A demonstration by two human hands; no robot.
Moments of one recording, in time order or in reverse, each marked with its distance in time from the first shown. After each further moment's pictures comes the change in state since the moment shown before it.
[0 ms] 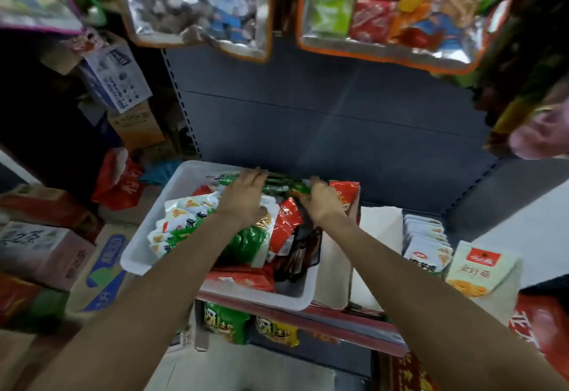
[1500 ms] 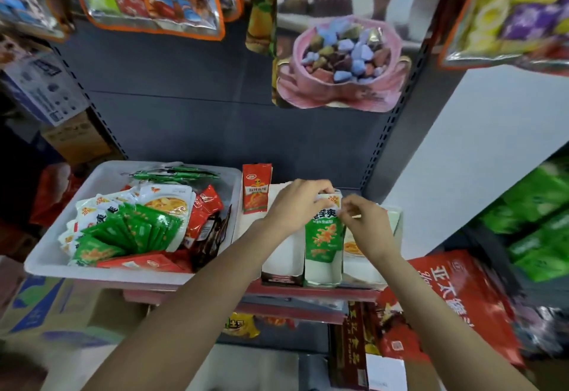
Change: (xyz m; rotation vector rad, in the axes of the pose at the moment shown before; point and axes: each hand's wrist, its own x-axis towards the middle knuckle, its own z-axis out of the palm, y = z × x) left_hand -0.023 0.252 0.021 -0.492 0.125 0.373; right_hand -0.143 0.186 -0.106 0.281 0.298 -0.006
